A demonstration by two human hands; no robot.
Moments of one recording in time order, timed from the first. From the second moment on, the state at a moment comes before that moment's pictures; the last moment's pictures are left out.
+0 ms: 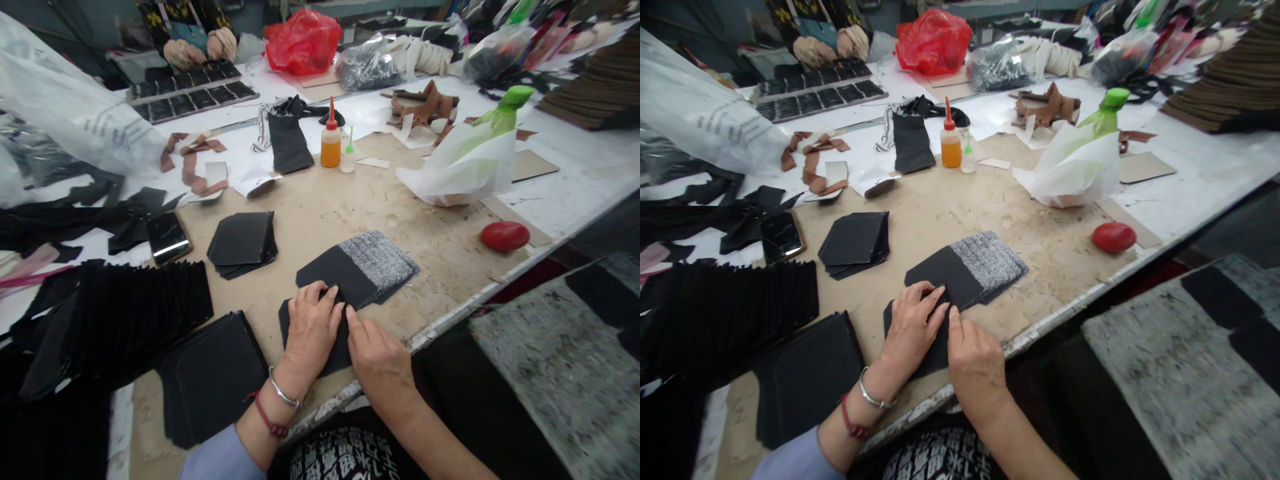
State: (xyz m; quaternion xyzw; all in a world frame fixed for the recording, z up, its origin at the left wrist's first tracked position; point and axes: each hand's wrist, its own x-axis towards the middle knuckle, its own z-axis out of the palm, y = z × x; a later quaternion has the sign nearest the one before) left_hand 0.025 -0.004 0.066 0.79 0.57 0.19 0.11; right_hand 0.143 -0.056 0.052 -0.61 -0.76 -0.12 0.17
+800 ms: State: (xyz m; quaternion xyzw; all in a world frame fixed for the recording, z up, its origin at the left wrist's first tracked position) left_hand 0.020 -0.007 0.079 0.81 0.55 0.11 0.15; right_hand 0.153 -0.089 0.059 -0.60 -0.77 -0.09 0.22
